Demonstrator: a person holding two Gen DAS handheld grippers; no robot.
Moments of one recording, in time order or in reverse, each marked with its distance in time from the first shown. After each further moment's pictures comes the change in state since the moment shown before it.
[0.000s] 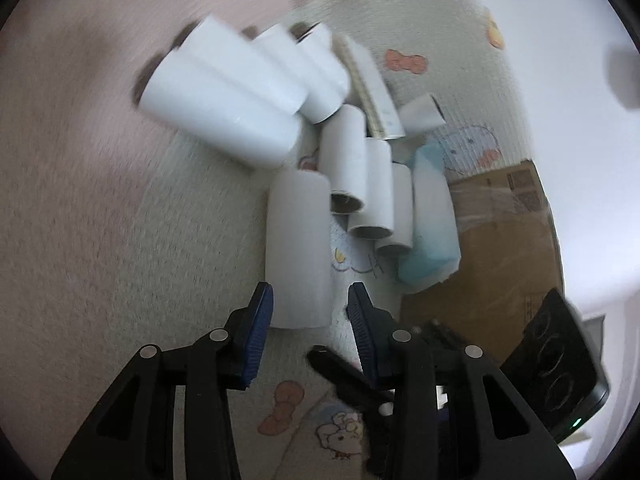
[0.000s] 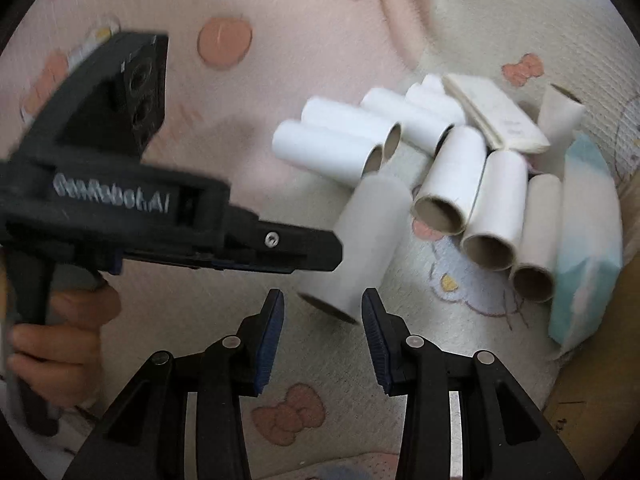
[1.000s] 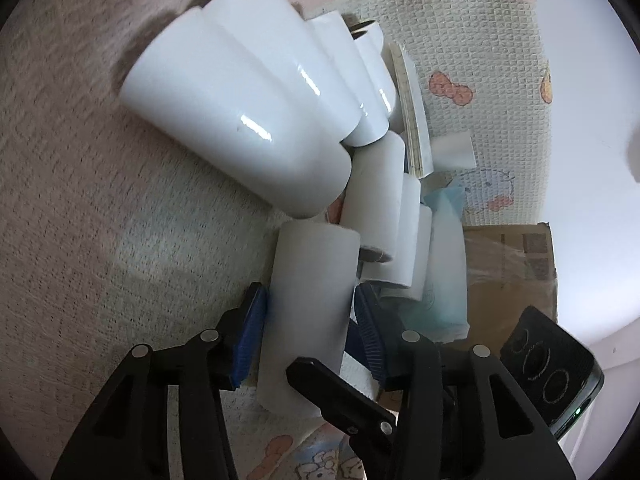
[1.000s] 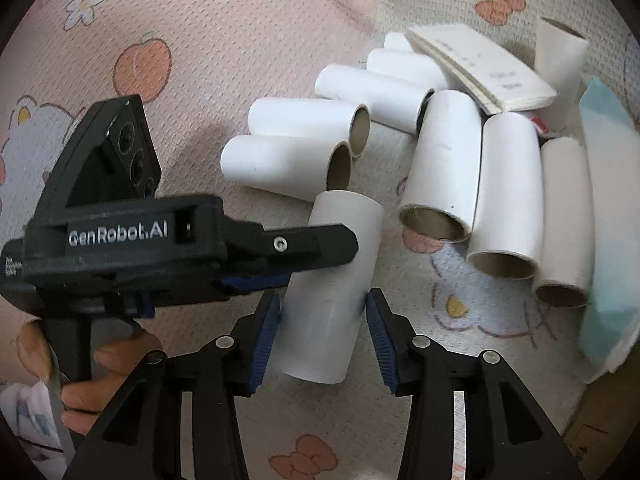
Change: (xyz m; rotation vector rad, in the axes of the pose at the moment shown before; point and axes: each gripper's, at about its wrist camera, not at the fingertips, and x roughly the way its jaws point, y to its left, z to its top) left arm 0.045 0.039 0.033 -0.197 0.051 -0.109; right arm 0.056 -0.041 0.044 0.242 0.110 0.039
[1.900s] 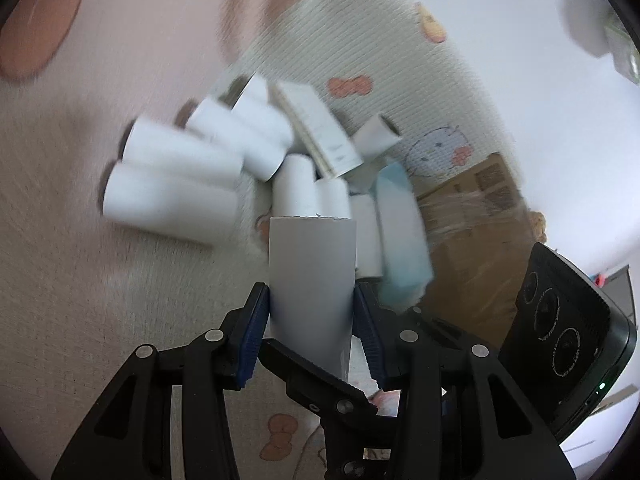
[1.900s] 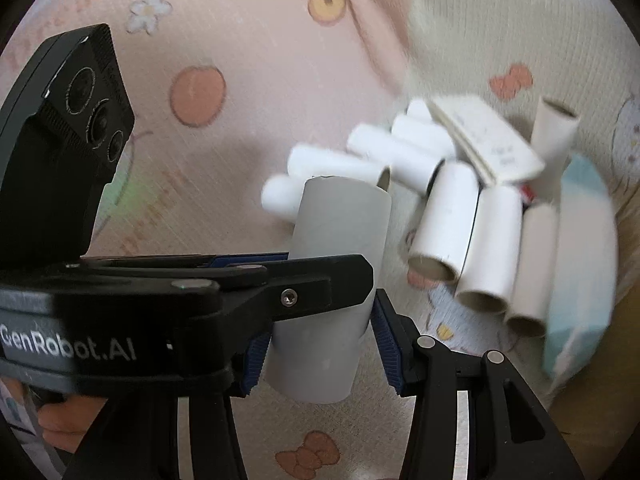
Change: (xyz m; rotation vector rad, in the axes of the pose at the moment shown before) left arm -0.052 -0.092 -0.028 0.384 -0.126 0.154; right arm -0.038 0.039 -0.002 -0.126 -0.155 -0.036
